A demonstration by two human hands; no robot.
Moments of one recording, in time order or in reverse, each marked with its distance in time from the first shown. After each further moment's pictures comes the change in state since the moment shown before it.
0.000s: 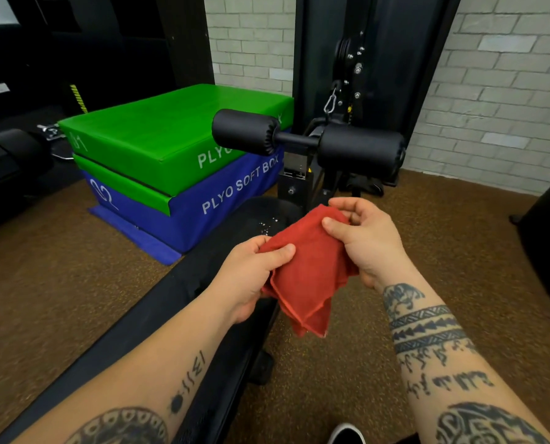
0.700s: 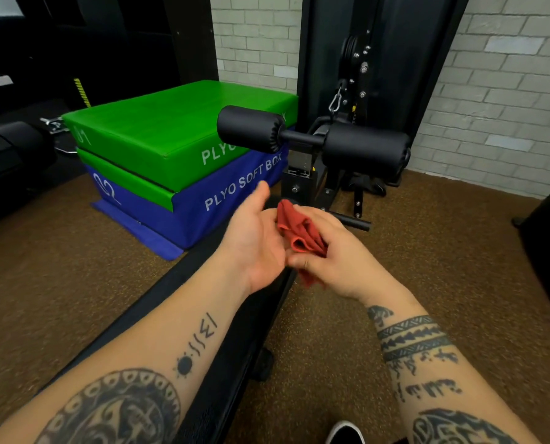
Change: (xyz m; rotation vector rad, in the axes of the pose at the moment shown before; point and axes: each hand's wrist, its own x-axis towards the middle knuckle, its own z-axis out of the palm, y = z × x) left_hand 0.007 0.040 0.010 -0.380 -0.130 -0.118; right_hand -0.015 0.012 0.014 -0.585 -0.422 -0.366
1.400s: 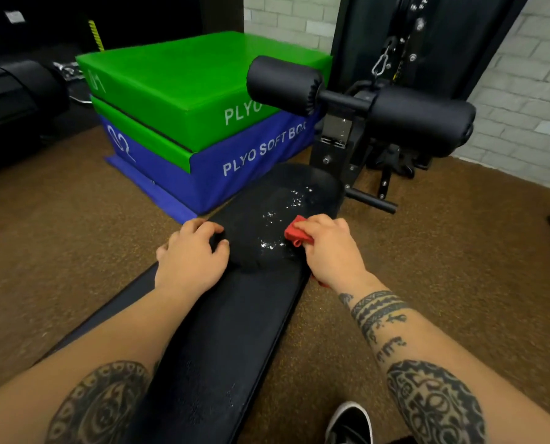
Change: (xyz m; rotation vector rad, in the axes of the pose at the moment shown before) left_hand 0.003 -0.038 -0.185 1.548 0.755 0.218; right_hand 0.045 0.070 0.102 -0.493 0.028 0.073
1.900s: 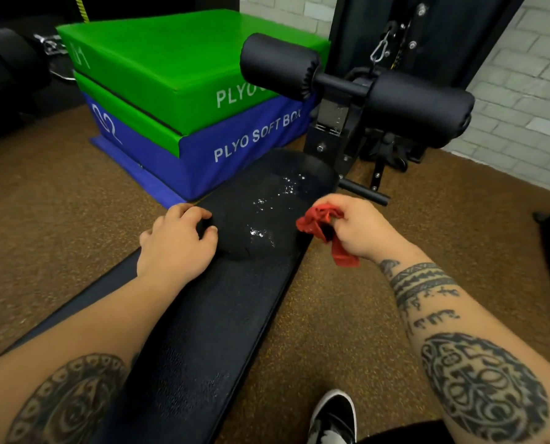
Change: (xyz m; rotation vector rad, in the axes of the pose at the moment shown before) left_hand 0.000 -0.002 0.003 0.025 0.010 -0.007; right_hand 0.005 0.026 -0.064 0.321 -0.178 0.083
